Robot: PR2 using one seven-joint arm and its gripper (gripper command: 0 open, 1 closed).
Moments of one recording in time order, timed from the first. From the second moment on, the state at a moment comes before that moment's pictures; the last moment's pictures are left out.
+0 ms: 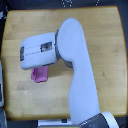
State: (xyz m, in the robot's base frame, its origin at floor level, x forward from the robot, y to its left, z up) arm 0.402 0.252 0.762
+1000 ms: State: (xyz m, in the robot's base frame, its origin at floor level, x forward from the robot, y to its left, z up) arm 0.411 0.231 0.761
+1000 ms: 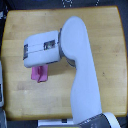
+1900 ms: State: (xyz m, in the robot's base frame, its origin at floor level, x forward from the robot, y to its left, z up) arm 0.468 0.223 0.842
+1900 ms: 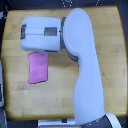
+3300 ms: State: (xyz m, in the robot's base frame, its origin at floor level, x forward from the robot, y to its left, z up) arm 0.562 0.057 0.972
